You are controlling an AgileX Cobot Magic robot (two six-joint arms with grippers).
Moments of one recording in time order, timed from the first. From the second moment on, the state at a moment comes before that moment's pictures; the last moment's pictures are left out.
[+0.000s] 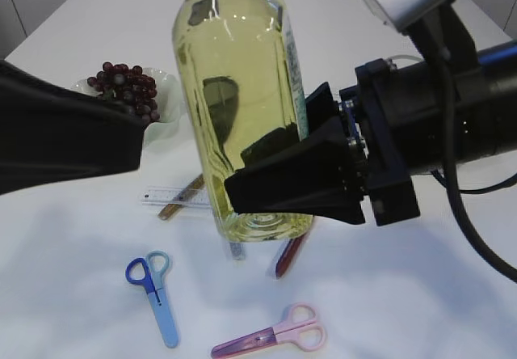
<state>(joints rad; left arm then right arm) -0.39 1.01 -0.76 -1.27 0.86 0.99 0.35 1.39 -0.88 1.45 1.06 -1.70</state>
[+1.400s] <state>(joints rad) -0.39 1.27 -0.76 -1.75 1.00 1.61 0.35 1.39 -0.88 1.54 1.14 -1.69</state>
